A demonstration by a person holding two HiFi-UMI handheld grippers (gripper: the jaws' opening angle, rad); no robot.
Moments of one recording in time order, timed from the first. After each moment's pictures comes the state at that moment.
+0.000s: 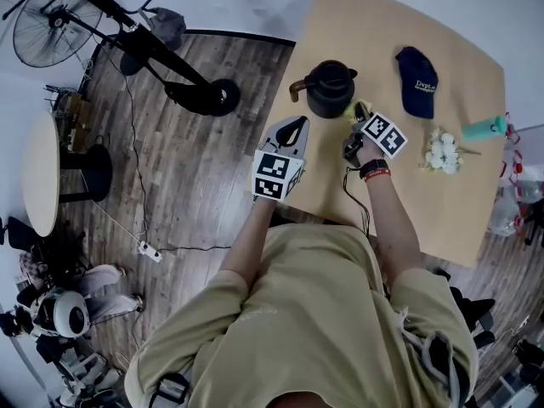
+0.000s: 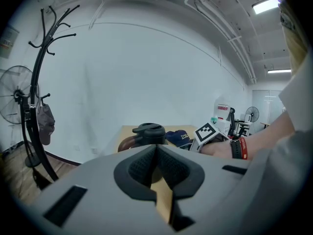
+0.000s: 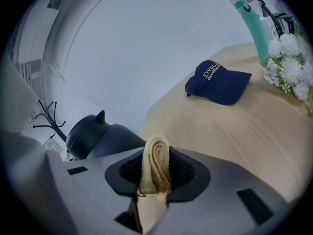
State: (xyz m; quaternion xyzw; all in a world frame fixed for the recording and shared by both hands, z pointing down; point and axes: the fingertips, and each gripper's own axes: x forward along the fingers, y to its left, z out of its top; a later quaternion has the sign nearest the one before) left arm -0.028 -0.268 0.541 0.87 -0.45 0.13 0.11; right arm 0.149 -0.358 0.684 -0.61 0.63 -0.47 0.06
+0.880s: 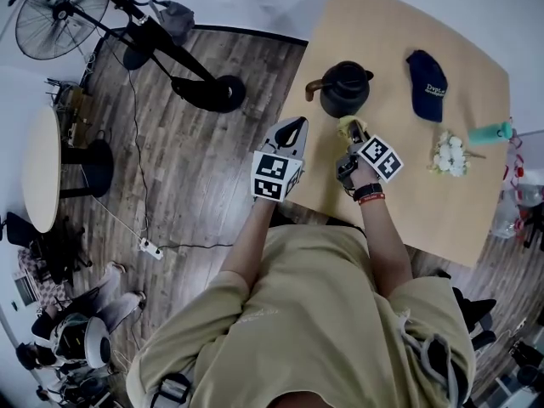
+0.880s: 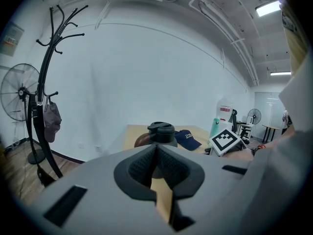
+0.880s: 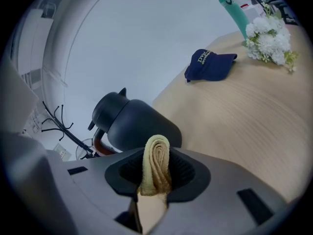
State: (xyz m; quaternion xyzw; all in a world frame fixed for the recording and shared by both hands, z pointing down) left arm -0.078 -0.265 0.543 0.87 -0.46 0.13 0.12; right arm 0.081 -0.300 0.686 -0.59 0.62 -0.51 0.09
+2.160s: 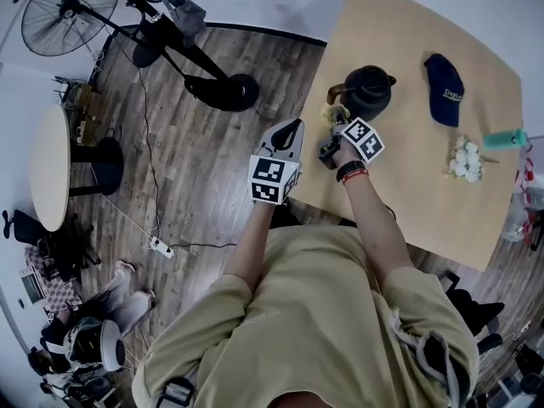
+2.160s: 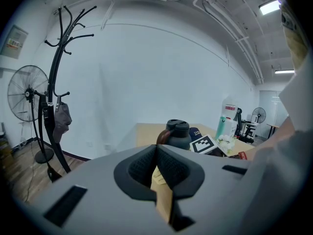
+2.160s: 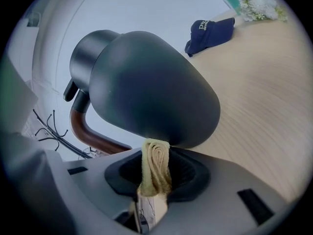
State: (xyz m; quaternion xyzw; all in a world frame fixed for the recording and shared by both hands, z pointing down) left arm -0.149 -0.273 0.546 0.85 -0.49 0.14 0.13; right arm -0.029 -0.356 0.720 -0.57 0.59 -0.56 0.14
